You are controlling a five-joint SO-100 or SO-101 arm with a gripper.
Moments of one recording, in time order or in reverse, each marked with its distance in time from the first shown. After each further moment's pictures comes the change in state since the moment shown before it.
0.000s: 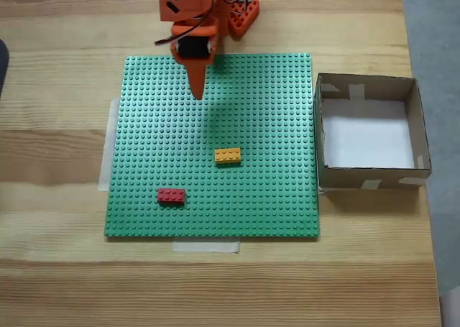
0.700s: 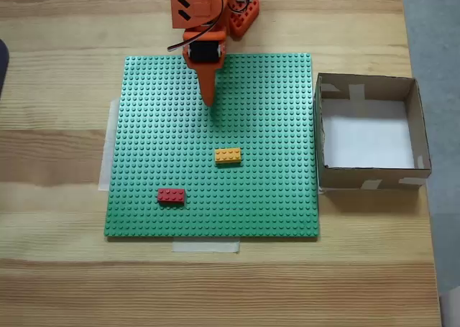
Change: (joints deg) arm -2.8 29.5 24.7 -1.2 0.5
